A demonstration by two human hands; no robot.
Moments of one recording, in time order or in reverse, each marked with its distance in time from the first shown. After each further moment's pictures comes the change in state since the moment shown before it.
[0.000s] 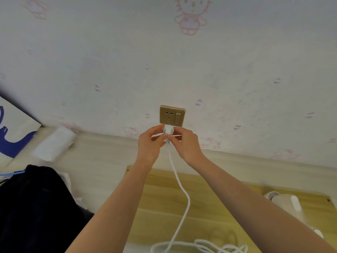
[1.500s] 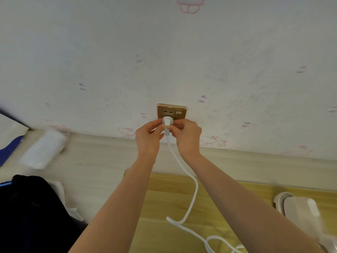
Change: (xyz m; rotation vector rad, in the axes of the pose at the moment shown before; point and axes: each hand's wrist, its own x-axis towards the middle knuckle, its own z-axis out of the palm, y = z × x) left_hand 0.054 -0.023 0.015 -0.130 0.112 -0.073; right_hand 0.046 0.017 0.025 0.149 0.303 0.116
